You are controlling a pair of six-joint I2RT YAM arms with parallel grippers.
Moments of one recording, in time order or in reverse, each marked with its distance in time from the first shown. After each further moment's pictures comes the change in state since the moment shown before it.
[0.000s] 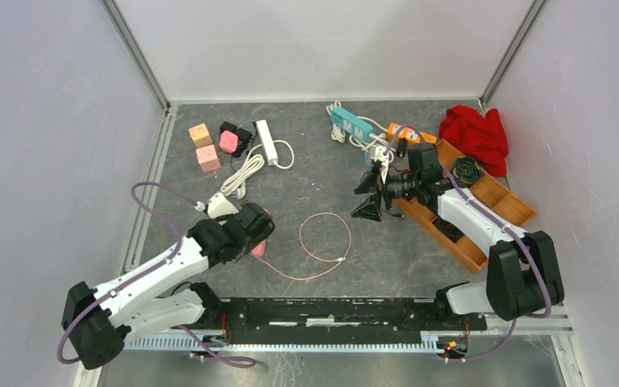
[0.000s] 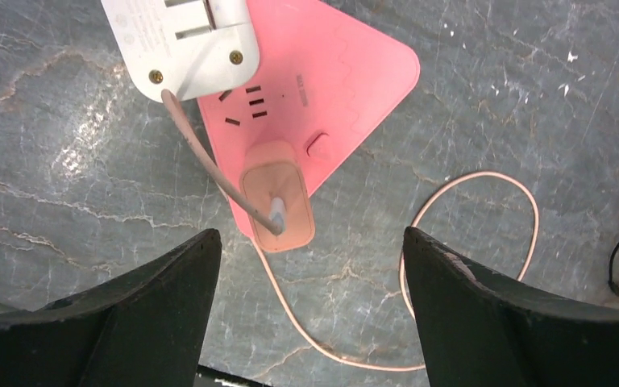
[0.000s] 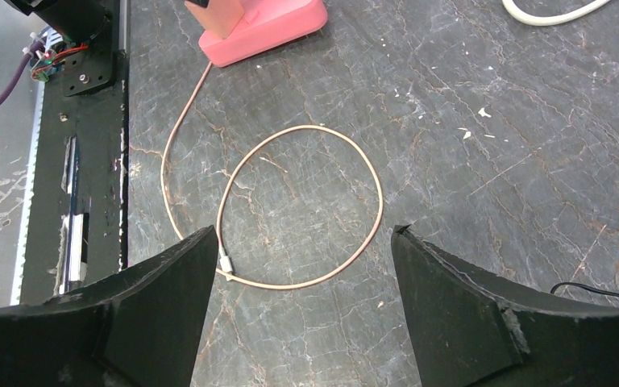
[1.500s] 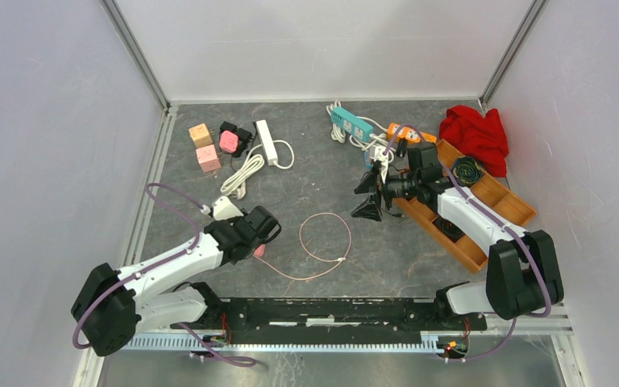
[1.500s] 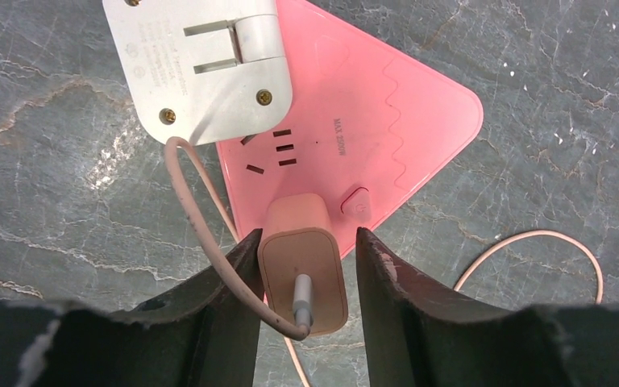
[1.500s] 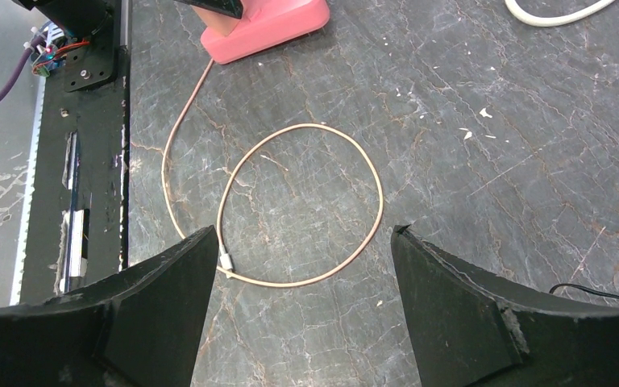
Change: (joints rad) left arm 0.023 0.129 -0.103 0.165 -0.093 -0.021; right arm 0.000 0.006 0.017 -0.031 -0.003 -0.025
